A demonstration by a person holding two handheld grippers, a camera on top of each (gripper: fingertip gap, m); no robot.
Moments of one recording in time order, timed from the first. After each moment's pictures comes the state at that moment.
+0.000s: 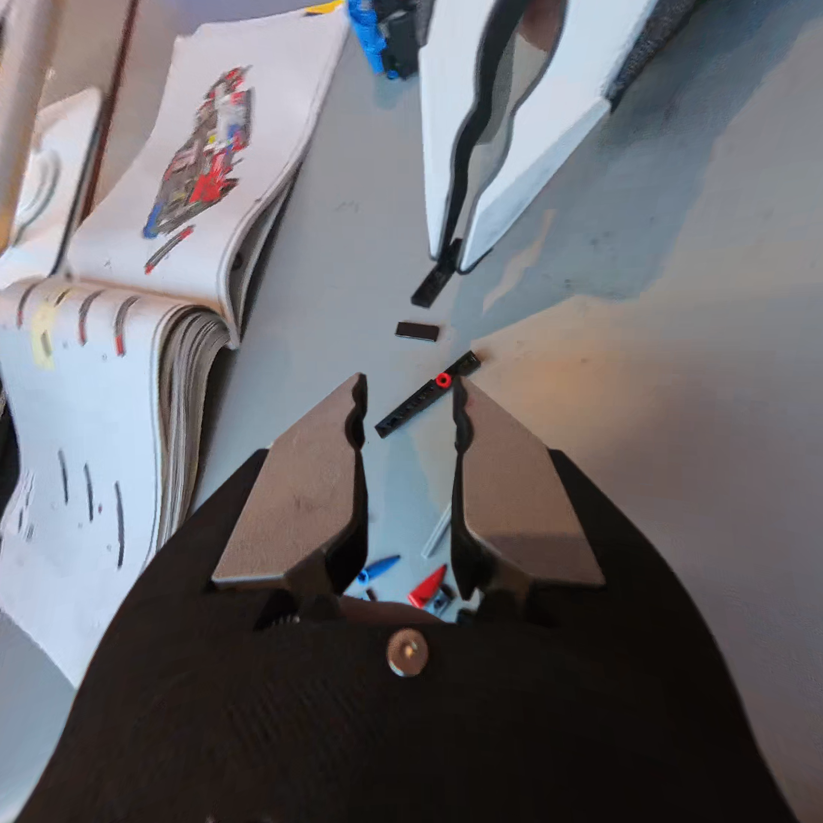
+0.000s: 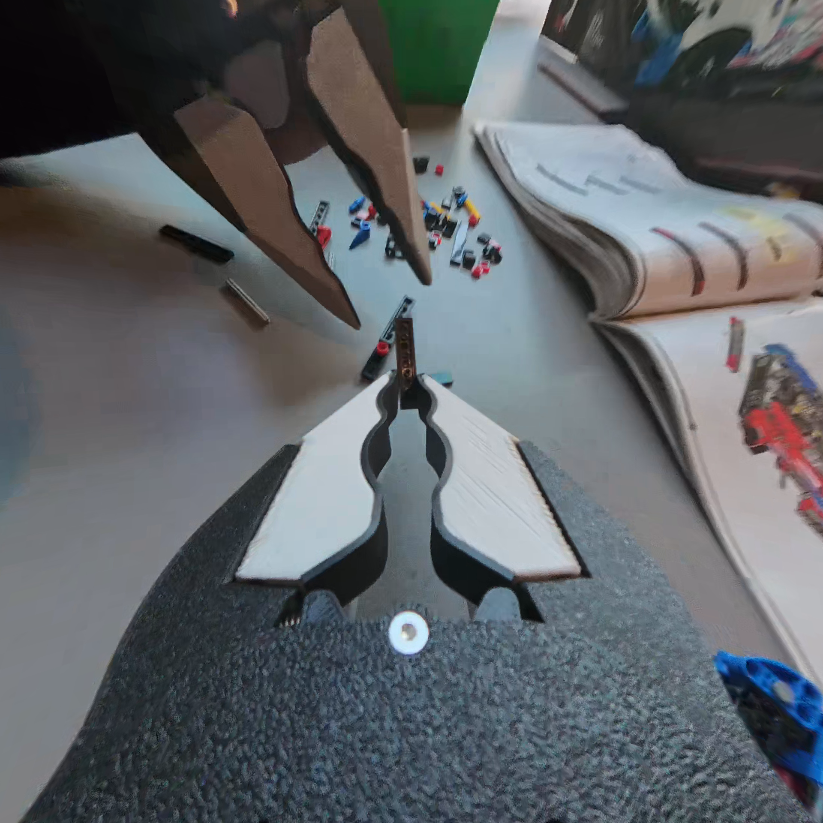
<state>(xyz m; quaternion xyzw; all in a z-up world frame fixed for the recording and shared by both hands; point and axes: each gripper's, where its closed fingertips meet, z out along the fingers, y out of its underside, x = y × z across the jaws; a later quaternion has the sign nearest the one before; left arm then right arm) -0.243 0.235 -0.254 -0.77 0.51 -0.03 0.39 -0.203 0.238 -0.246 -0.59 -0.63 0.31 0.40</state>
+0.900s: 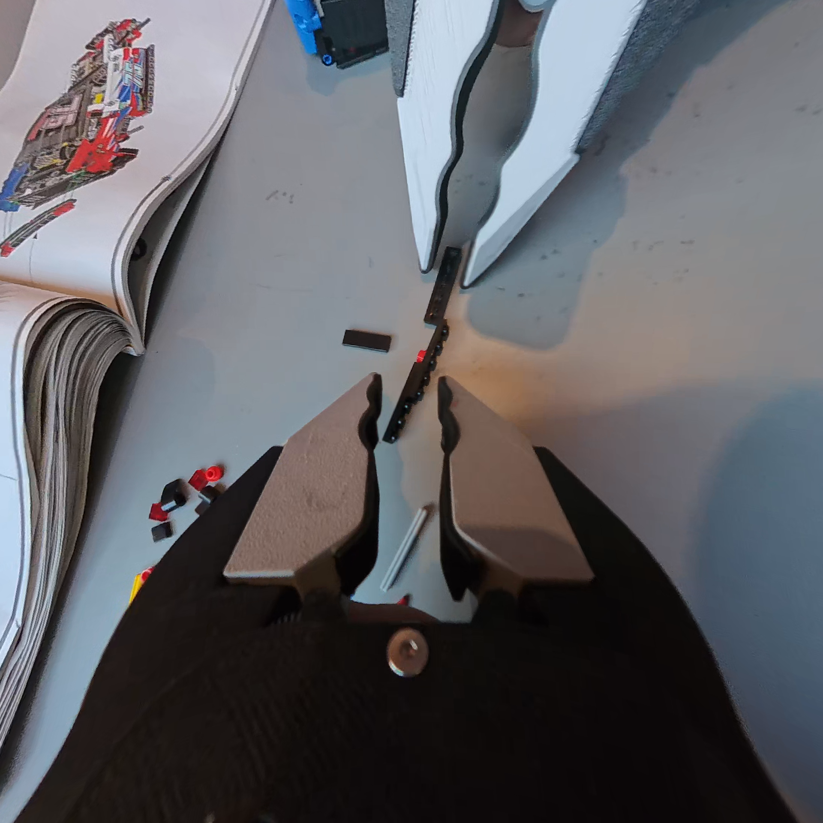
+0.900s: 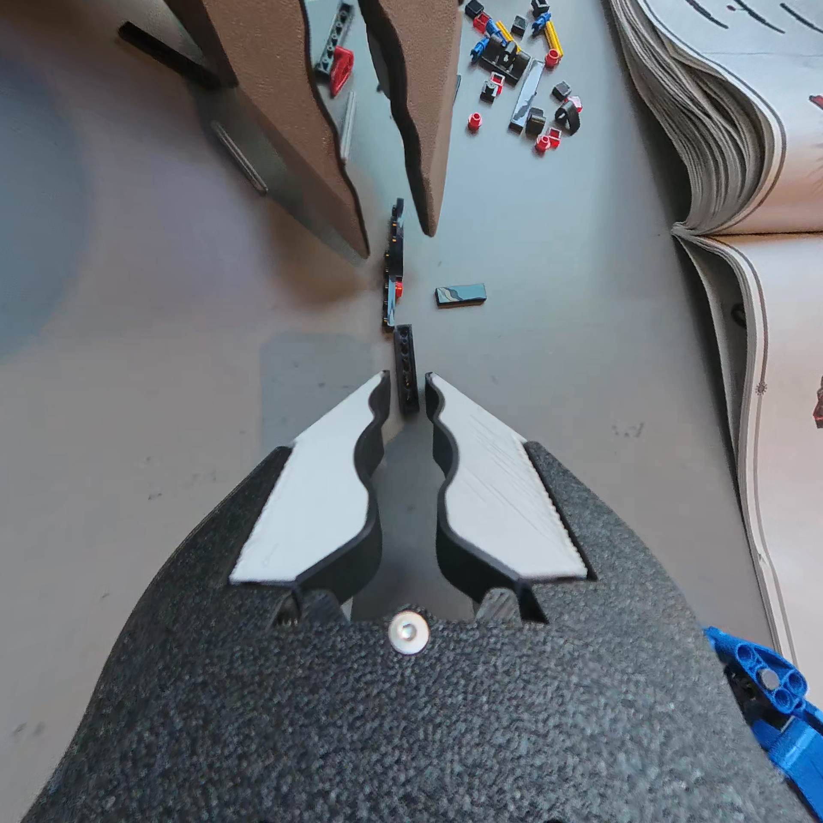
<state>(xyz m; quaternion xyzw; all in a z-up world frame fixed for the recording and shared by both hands) -0.227 0.226 -0.270 -0.78 0.50 -0.12 0.34 -0.182 0.237 -0.283 -0.60 -0.71 0.23 0.29</state>
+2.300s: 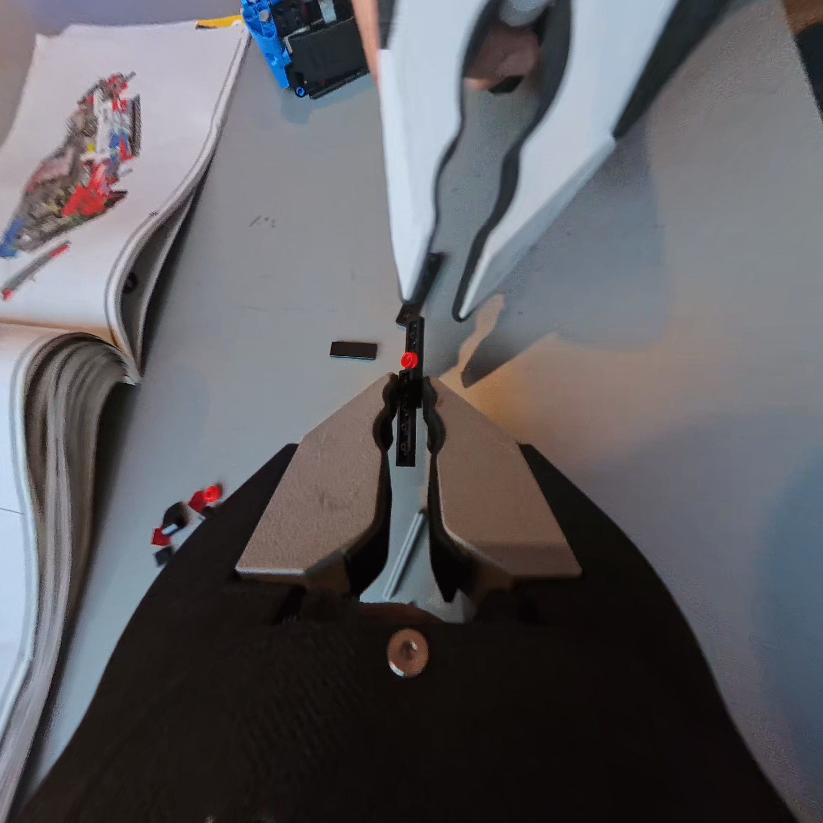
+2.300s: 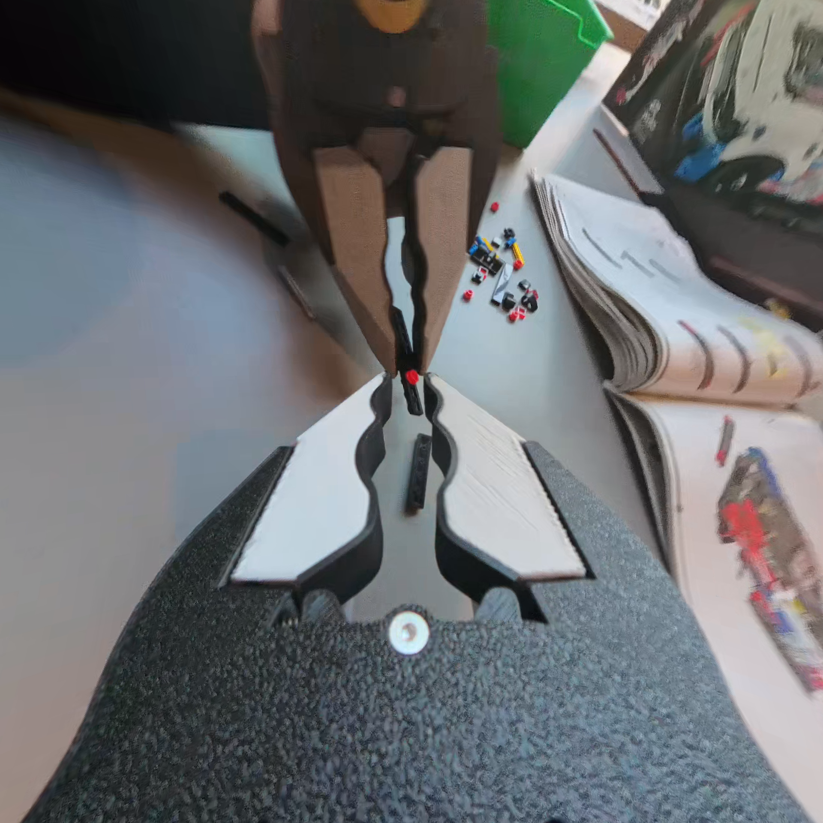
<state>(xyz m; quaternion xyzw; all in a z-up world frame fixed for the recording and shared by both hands) -0.223 0.221 -0.270 -0.75 0.53 -0.13 0.36 -0.212 0.215 -0.238 -0.51 -0.70 0.29 0.42</state>
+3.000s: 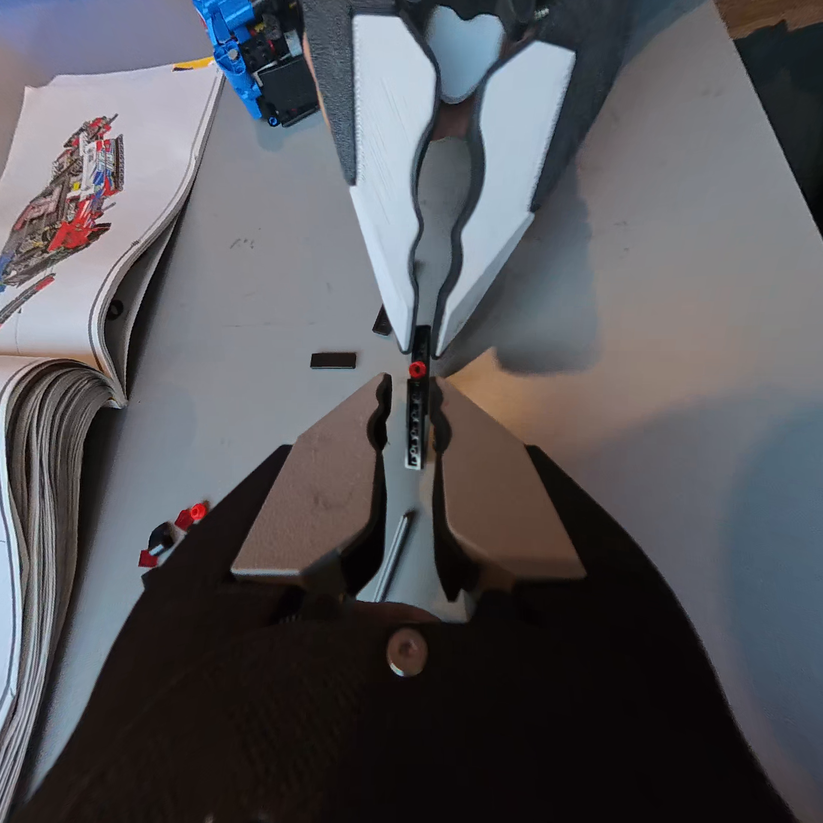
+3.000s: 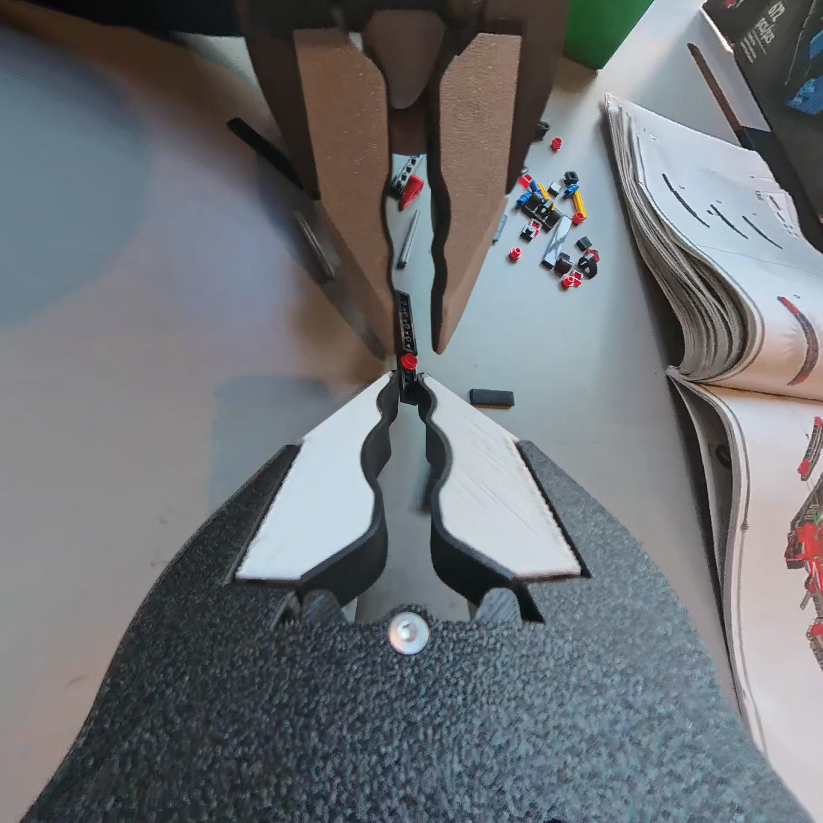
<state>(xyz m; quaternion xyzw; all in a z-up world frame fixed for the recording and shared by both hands) -0.217 0.212 -0.269 -0.73 0.56 -0.14 0.37 -0.215 0.210 -0.270 -0.50 -0.74 0.26 0.36</state>
